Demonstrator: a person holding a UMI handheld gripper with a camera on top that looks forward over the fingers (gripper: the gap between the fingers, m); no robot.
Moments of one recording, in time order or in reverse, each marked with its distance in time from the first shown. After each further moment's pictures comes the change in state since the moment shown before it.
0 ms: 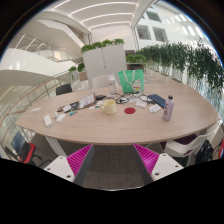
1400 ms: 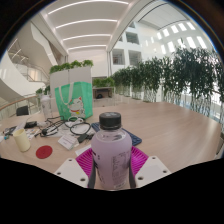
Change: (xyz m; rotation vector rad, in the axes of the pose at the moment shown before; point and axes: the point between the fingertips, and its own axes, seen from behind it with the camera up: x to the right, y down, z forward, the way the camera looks) arm 0.406 -0.142 0.360 0.331 0.305 0.027
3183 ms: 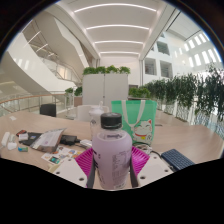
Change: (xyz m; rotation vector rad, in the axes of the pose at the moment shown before) arm -0.343 -0.092 0.061 0.089 -0.288 -0.147
